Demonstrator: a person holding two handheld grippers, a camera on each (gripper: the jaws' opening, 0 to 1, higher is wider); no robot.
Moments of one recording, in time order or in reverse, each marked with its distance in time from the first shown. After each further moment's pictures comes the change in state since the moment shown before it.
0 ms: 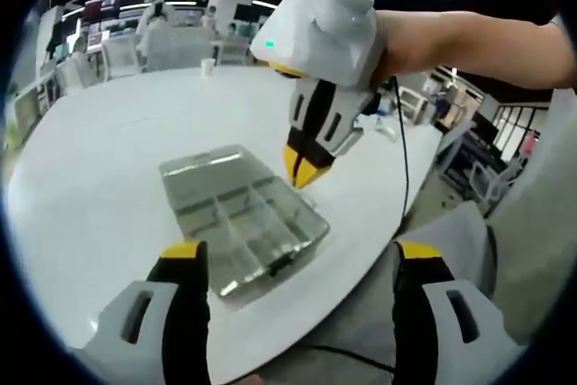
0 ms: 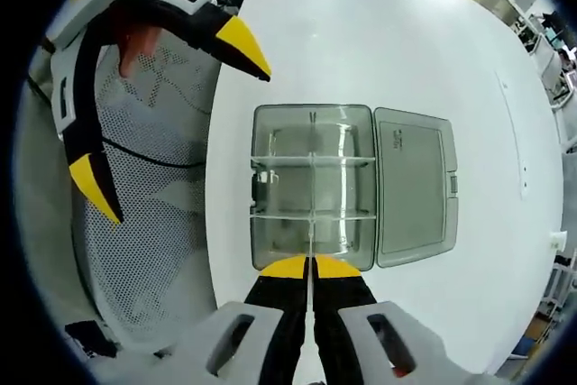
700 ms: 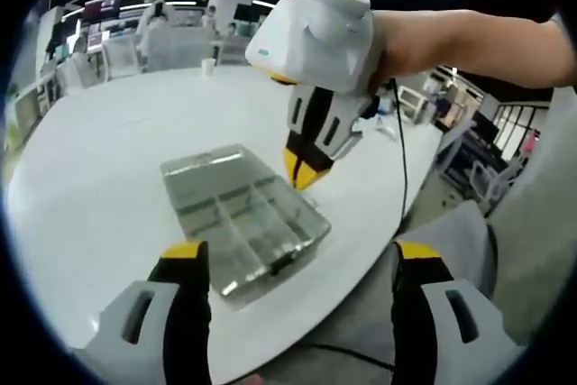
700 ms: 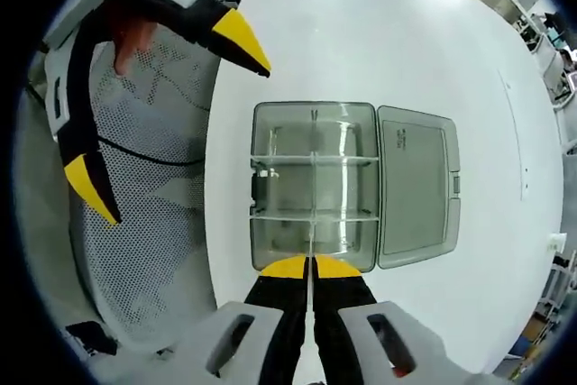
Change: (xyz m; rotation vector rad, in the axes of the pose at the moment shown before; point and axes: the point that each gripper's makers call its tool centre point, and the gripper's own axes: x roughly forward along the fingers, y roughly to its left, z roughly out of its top) left arm -0.001 0.001 -0.001 0.000 0.002 0.002; right arm 0.003 0.002 0.001 -0.001 0.024 0.000
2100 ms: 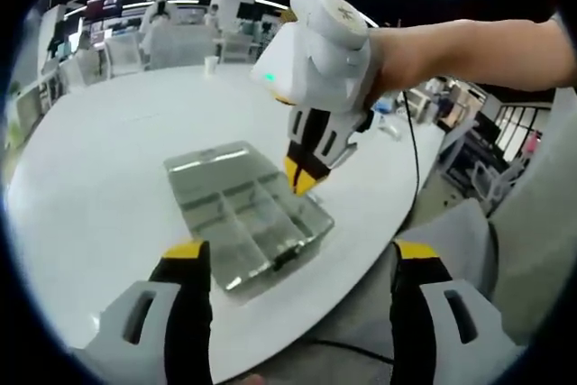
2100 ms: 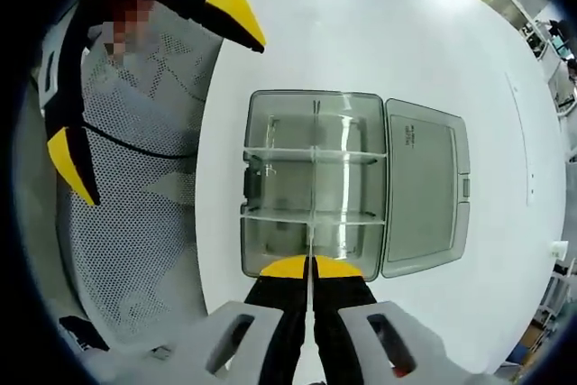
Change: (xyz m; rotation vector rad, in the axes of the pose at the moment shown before) left arm -0.003 0.004 -0.004 -0.008 0.007 0.010; right arm 0.020 -0.003 -0.003 -0.029 -0.009 0.002
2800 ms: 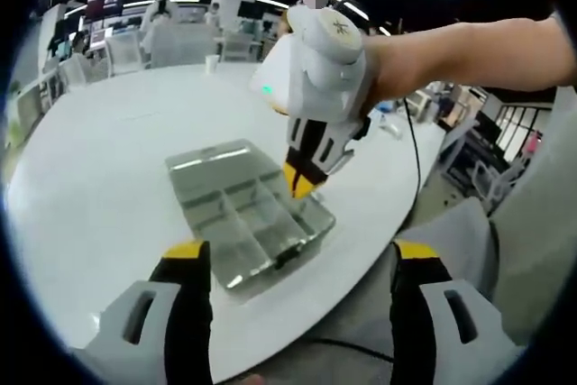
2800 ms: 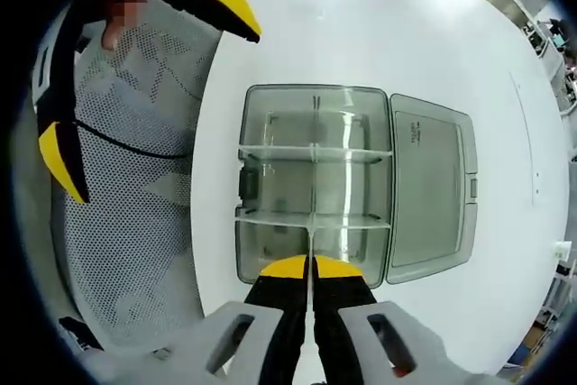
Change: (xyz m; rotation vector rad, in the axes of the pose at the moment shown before) left arm 0.000 0.002 -0.001 -0.002 0.006 0.002; right arm 0.012 0.000 0.000 0.003 -0.006 0.011
